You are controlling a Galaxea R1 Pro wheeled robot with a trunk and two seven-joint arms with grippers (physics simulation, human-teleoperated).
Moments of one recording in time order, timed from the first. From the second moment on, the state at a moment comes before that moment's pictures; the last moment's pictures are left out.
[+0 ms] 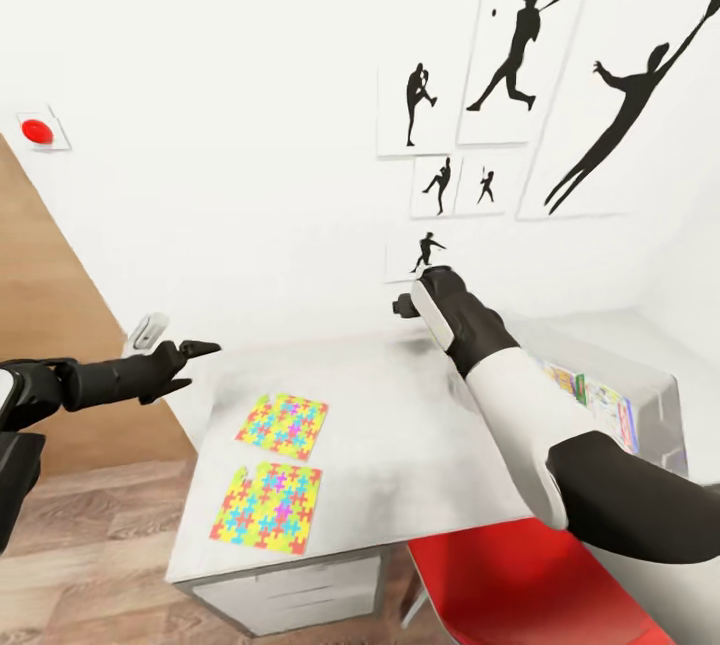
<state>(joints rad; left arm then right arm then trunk) -0.60 0.40 0.11 -1.61 1.82 1.04 0.78 -1.25 0.17 0.25 -0.68 -0.29 0.88 -0.41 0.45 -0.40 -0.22</state>
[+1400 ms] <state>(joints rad) -0.59 0.42 0.10 -1.60 1.81 1.04 0.78 -1.21 -0.01 0.23 -0.58 -0.27 0.80 -0.53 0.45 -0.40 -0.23</state>
